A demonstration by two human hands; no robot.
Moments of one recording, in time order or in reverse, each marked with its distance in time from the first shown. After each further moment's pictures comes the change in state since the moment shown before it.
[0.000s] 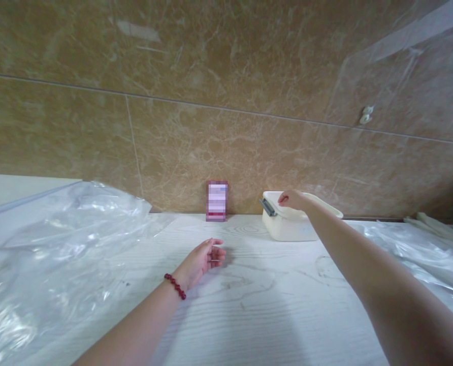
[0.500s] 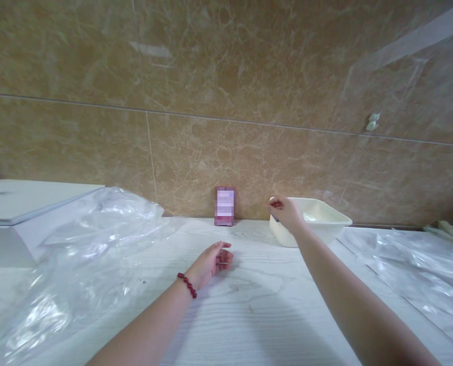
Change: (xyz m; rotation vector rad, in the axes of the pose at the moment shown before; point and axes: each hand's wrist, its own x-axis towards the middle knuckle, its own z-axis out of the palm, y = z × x) left_hand 0.002 -0.003 -0.003 -0.013 -0.010 0.033; right_hand -0.060 -0.092 0.024 0.568 0.449 -0.109
